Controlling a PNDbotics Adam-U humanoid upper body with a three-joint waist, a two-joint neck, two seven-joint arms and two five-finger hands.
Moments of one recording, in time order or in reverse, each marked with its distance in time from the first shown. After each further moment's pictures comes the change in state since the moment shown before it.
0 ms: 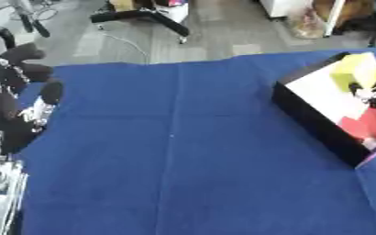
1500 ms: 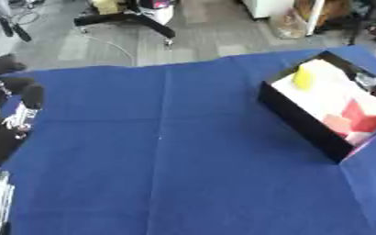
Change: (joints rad) left arm 0.034 0.001 0.078 0.000 -0.011 0.039 0.067; right arm 0.139 0.113 -0.156 -0.563 0.249 -0.169 0.026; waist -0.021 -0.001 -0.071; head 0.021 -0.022
